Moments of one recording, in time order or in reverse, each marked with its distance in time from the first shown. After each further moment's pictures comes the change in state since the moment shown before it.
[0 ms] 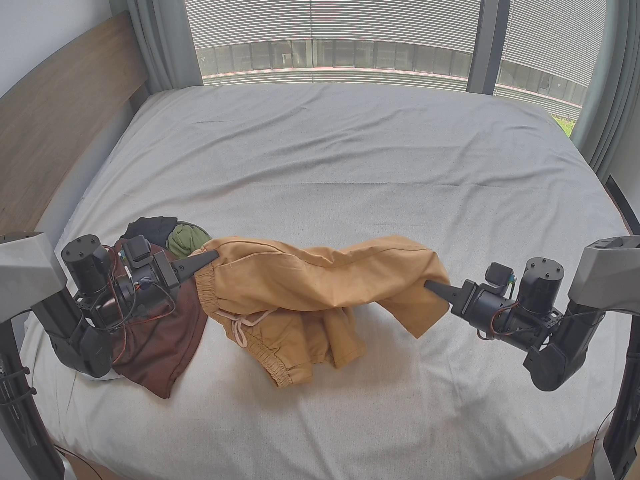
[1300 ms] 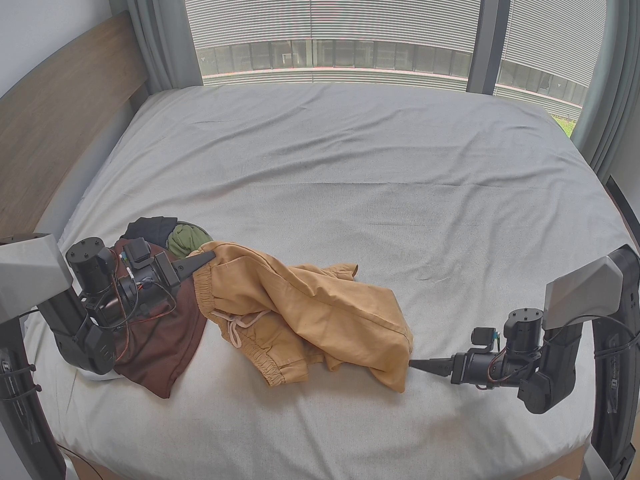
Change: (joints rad) left arm 0.024 0.052 -0.036 0.000 0.029 0.017; right arm -0.077 0.262 0.117 -0.006 0.285 -0.275
